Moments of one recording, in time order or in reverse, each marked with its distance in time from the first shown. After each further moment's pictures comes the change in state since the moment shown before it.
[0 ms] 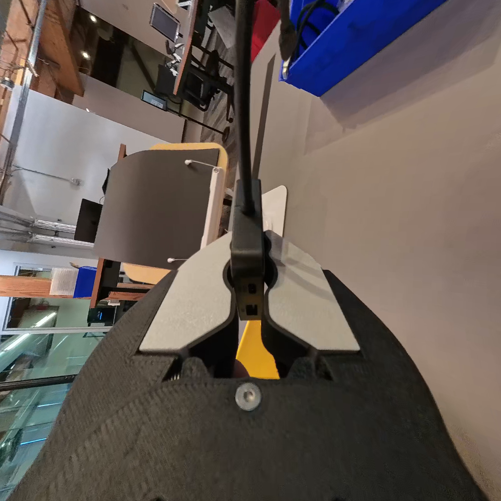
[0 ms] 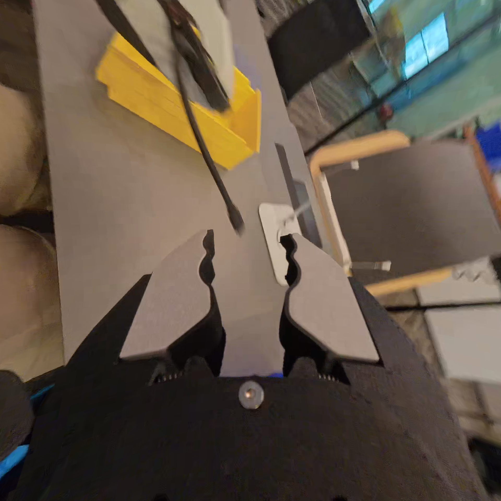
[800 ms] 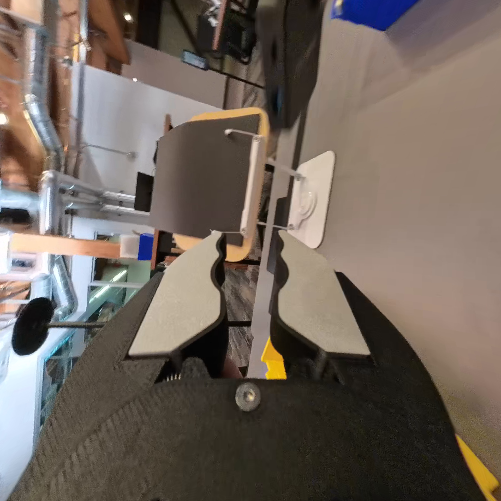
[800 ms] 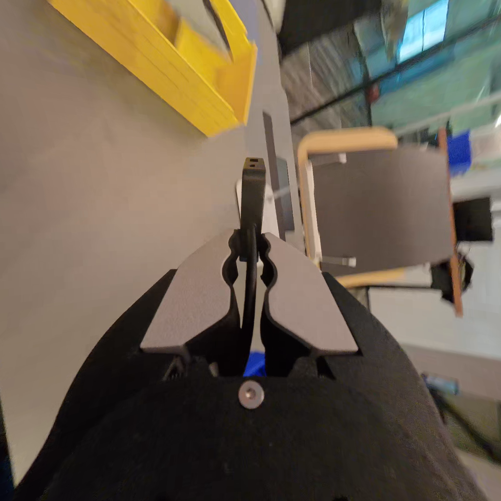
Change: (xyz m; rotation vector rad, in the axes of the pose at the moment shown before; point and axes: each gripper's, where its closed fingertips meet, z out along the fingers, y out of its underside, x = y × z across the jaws) left arm -0.026 0.007 -0.009 -0.151 -0.181 0.093; right arm 0.003 -0.009 0.033 -0.151 0.061 -0.209
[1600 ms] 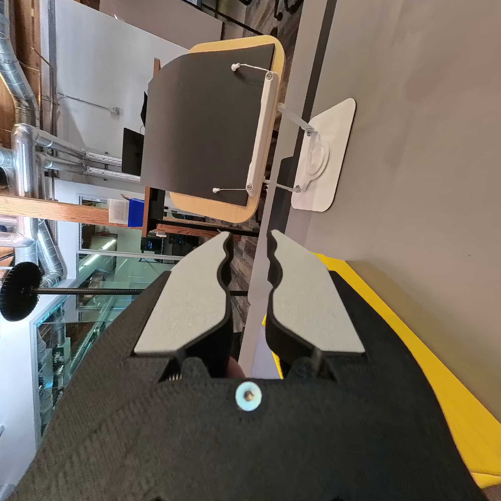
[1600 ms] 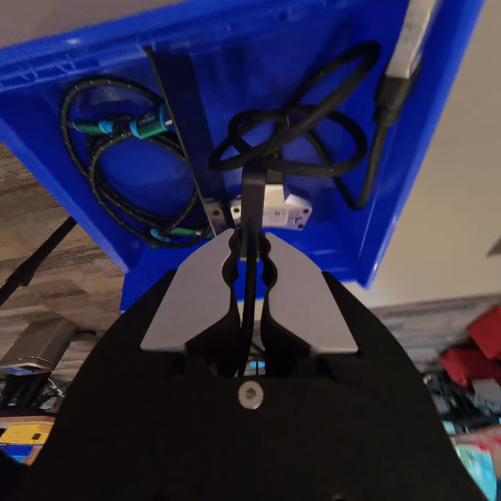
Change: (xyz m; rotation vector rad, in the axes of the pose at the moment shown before) left arm -0.019 0.055 0.002 -0.127 0.018 -0.043; right arm 0.003 0.381 -0.035 -0.868 -0.867 0.276
